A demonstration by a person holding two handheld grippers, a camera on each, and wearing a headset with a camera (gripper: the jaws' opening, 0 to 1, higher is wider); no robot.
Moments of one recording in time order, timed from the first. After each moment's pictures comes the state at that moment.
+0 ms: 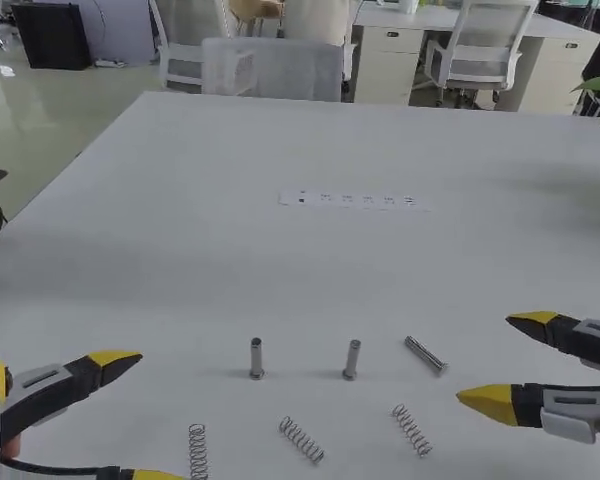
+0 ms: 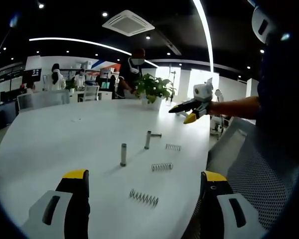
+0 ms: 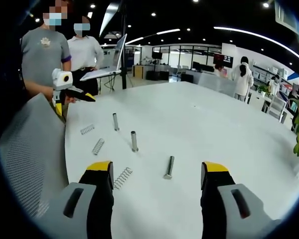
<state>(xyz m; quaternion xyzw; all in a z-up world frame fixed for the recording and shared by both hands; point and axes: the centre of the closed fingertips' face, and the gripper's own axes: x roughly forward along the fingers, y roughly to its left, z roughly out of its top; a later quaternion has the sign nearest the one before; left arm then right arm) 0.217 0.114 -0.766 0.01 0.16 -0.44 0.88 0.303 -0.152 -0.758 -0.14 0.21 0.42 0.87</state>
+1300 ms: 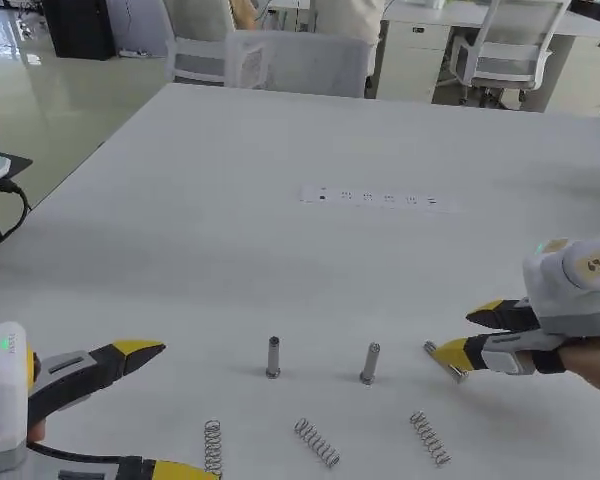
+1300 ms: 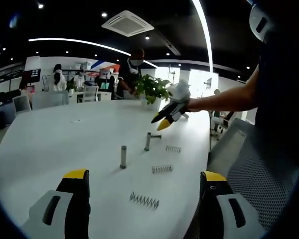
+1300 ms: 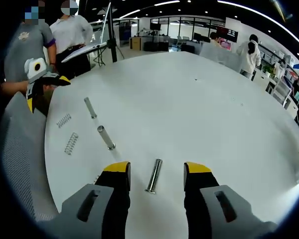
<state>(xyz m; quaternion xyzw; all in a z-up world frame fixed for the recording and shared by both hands) 0.221 0.112 -0.765 0.01 0.16 -0.44 0.88 0.367 -0.126 -0.808 -0.18 0.33 0.40 0.84</state>
